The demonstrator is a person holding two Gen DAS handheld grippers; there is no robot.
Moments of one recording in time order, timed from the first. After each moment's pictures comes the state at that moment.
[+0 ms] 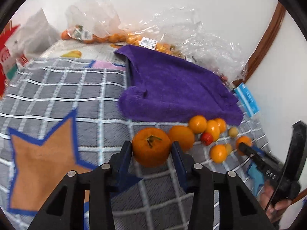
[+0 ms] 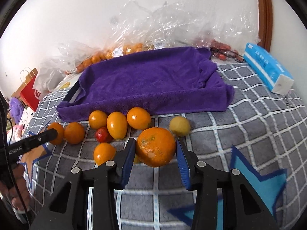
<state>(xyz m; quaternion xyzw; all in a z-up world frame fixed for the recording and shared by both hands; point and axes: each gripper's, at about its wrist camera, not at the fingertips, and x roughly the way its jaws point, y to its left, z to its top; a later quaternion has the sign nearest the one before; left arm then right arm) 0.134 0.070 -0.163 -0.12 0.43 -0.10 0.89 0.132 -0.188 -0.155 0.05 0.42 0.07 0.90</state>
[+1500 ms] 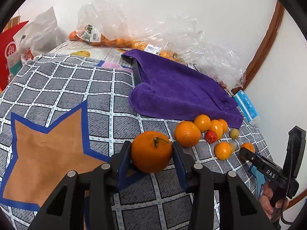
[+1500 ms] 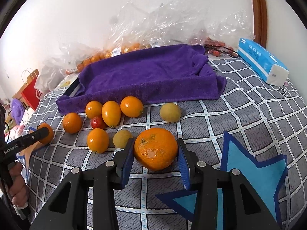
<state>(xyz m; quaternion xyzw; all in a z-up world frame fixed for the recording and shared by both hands) 0.118 0.084 -0.180 -0.16 0.38 -0.10 0.91 0.119 -0.201 -0.172 0.06 0.40 0.07 0.91</state>
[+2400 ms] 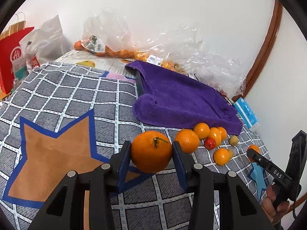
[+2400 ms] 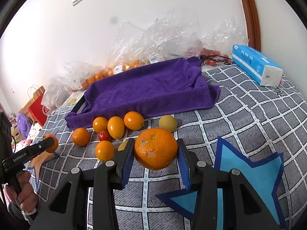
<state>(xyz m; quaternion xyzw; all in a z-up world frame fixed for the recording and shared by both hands) 0.107 0.090 -0.170 -0.16 0.35 -0.08 0.92 0.105 -0.216 -0.160 0.11 0.36 0.08 0.93</state>
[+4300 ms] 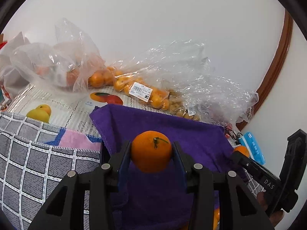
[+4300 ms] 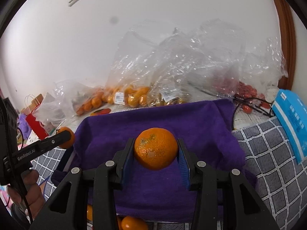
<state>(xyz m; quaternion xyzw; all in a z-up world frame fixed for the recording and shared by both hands) 0.269 0.059 -0.139 -0.17 0.32 -0.10 0.92 0.273 -0.196 -0.134 0.09 0.34 0.11 0.93</state>
